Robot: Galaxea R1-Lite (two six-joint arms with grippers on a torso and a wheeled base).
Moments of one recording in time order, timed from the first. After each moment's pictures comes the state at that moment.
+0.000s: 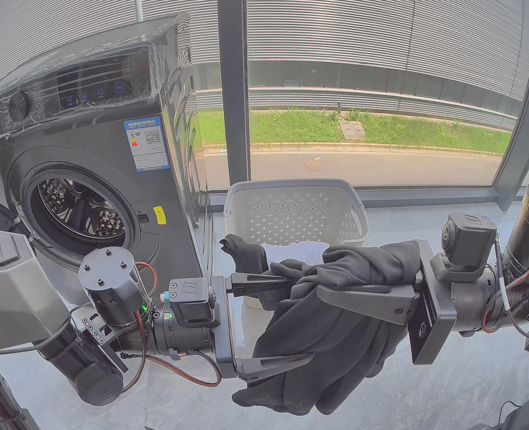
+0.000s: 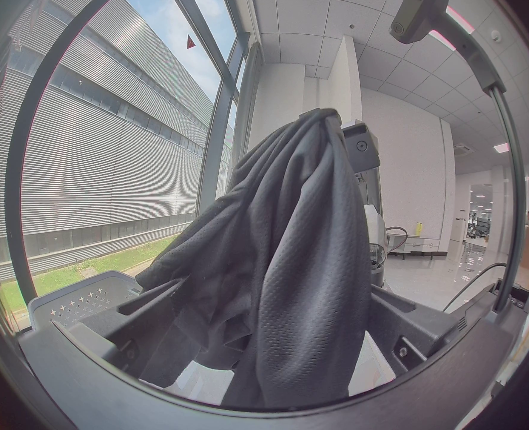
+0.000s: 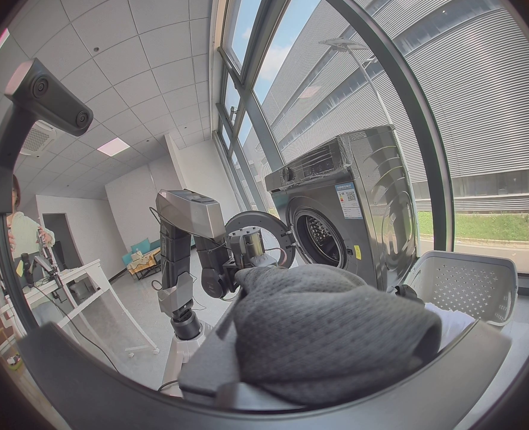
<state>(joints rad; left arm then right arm) -0.62 1.96 -0.44 -1.55 -0.82 0.06 0.78 1.47 -0.56 -0.88 0.53 0.17</state>
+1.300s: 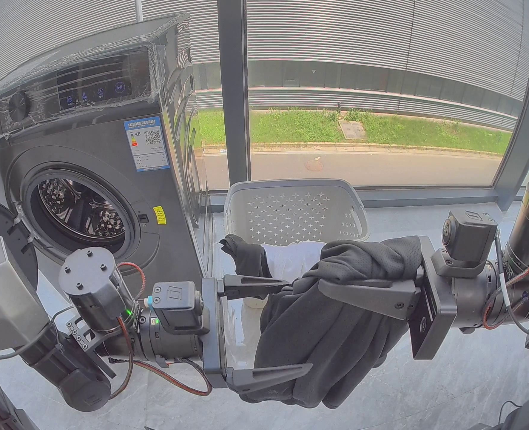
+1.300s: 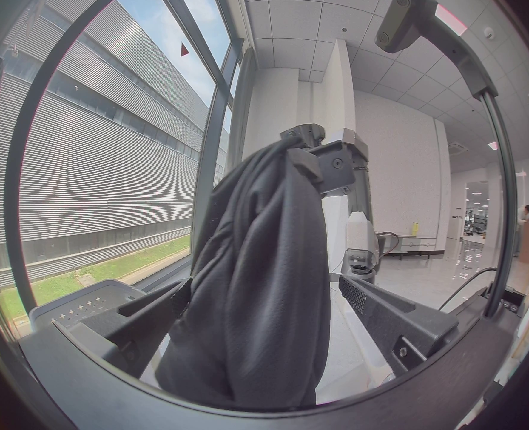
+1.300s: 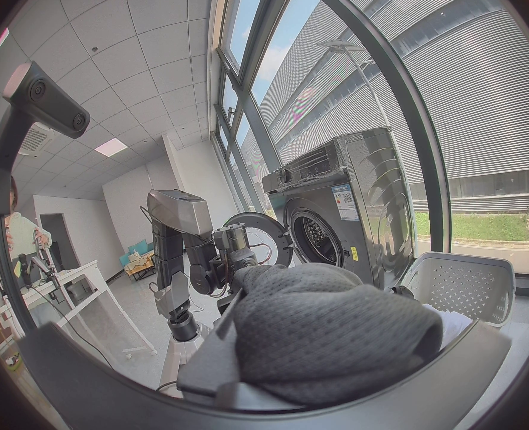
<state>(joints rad) -0.63 1.88 -0.39 -1.55 -0.83 0.06 0.77 1.47 -0.57 -0.88 0.52 0.17</state>
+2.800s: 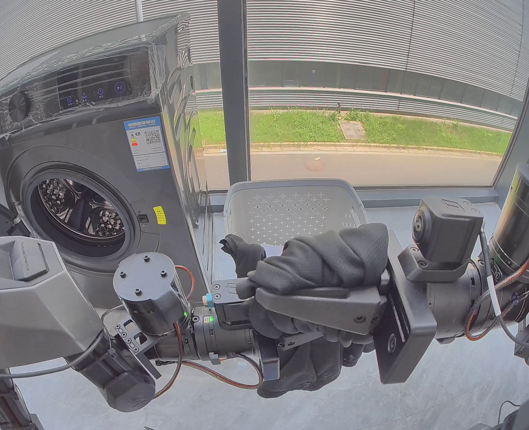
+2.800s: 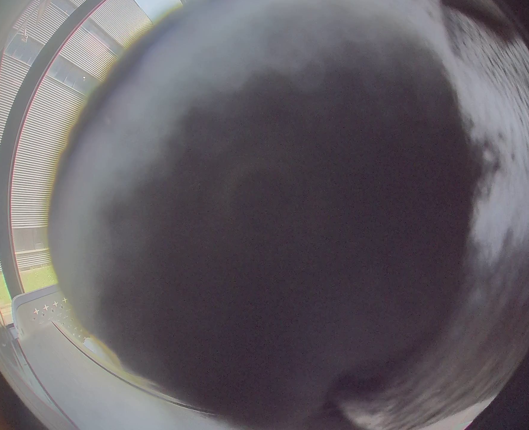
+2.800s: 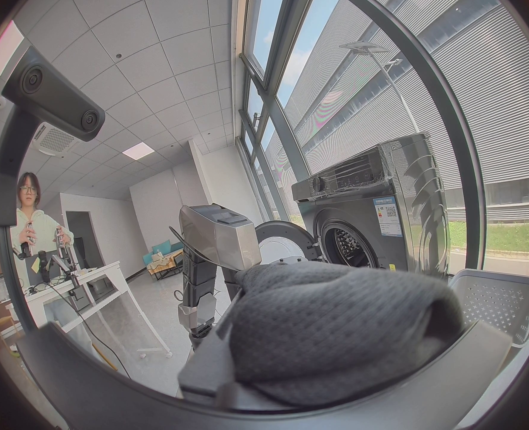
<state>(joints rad) -0.73 2.03 -0.55 -1.55 -0.72 0.00 0.91 1.54 -0.70 -0.88 0.52 0.17</state>
